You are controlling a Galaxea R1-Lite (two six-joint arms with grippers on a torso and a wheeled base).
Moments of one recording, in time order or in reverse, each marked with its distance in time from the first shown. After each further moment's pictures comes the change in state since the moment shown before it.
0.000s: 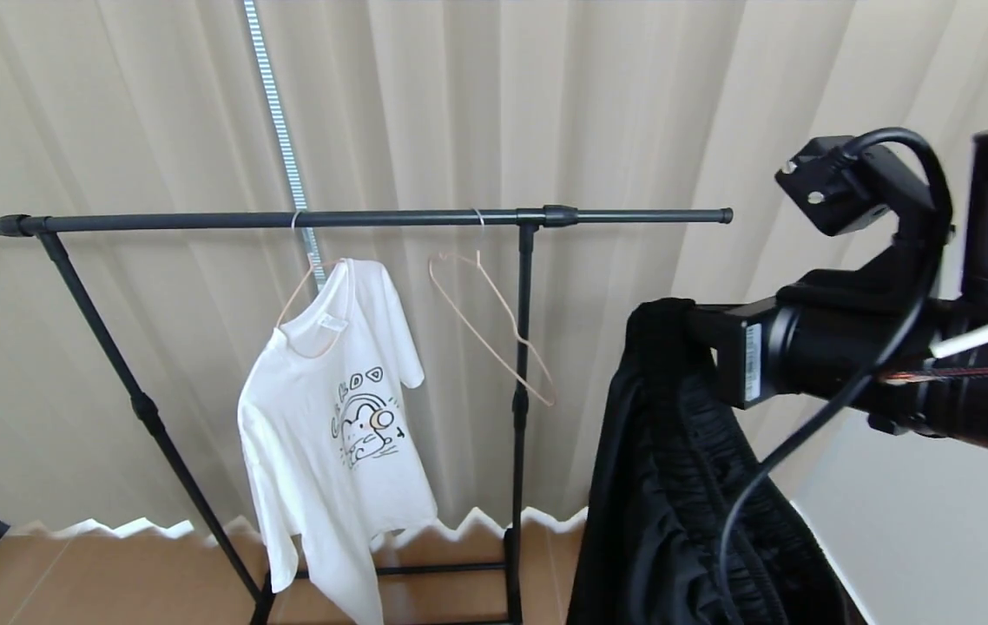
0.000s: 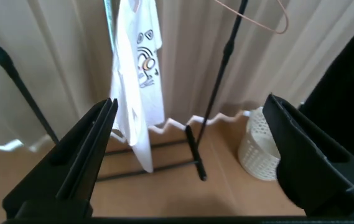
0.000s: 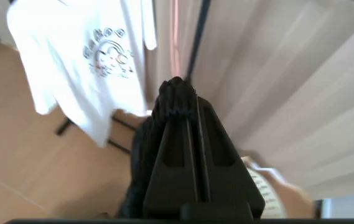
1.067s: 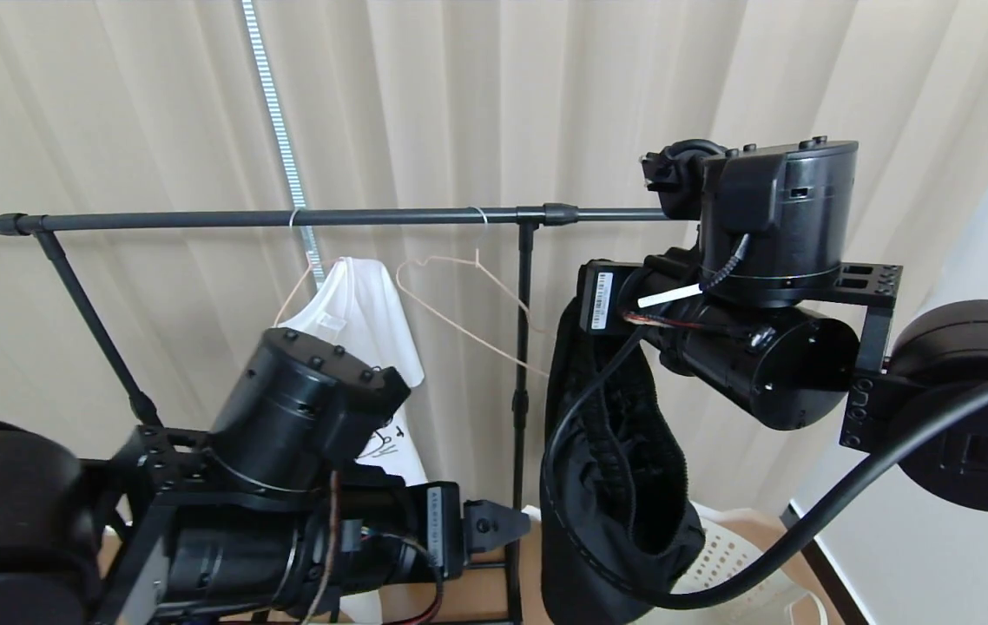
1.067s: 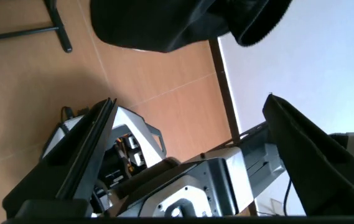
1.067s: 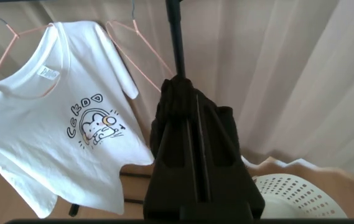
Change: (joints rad) left arm -0.797 1.150 -0.609 -0.027 0.137 -0.636; right arm 0.042 0.307 -0.176 -0.234 -0.329 0.124
